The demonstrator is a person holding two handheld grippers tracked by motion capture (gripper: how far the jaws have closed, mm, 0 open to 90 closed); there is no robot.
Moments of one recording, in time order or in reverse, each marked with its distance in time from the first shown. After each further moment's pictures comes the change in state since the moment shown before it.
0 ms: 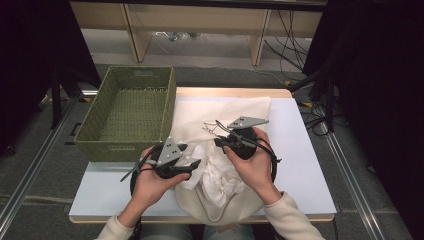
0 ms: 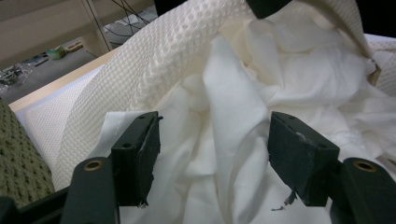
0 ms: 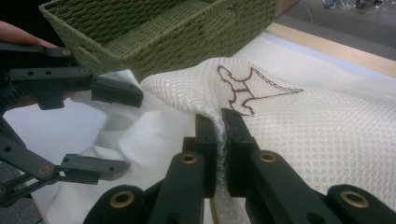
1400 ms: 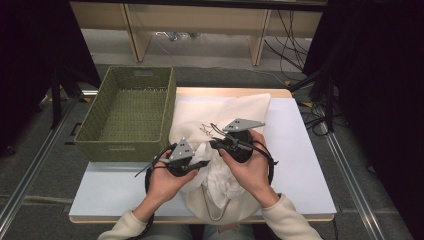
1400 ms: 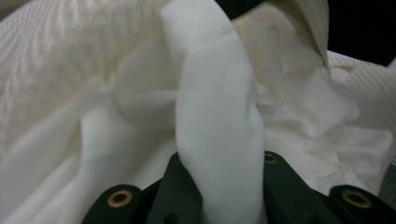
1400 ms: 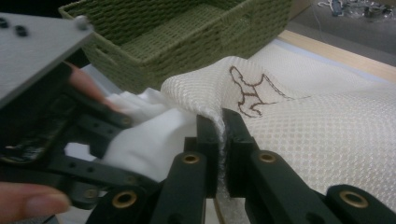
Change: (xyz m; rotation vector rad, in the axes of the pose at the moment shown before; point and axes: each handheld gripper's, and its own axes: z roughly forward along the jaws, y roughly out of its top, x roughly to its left) left arm -0.015 0.010 0.032 0.003 -0.140 -0.091; right arm 0.014 0.001 0.000 -0.029 0.028 -0.041
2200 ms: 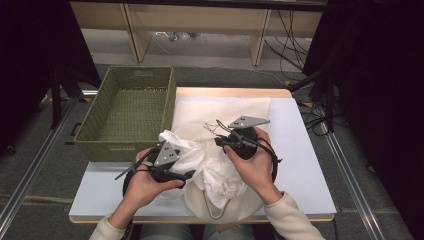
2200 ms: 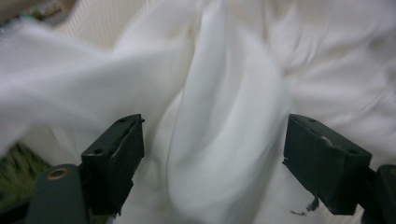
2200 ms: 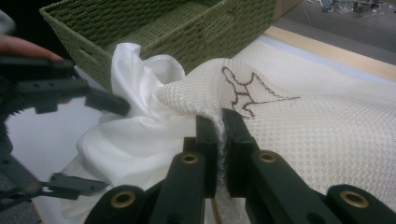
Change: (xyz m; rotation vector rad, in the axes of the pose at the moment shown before) left arm 0.023 -0.028 -0.037 0.187 0.105 0.132; right arm -0.016 -0.001 -0.001 0.015 -0.028 0.022
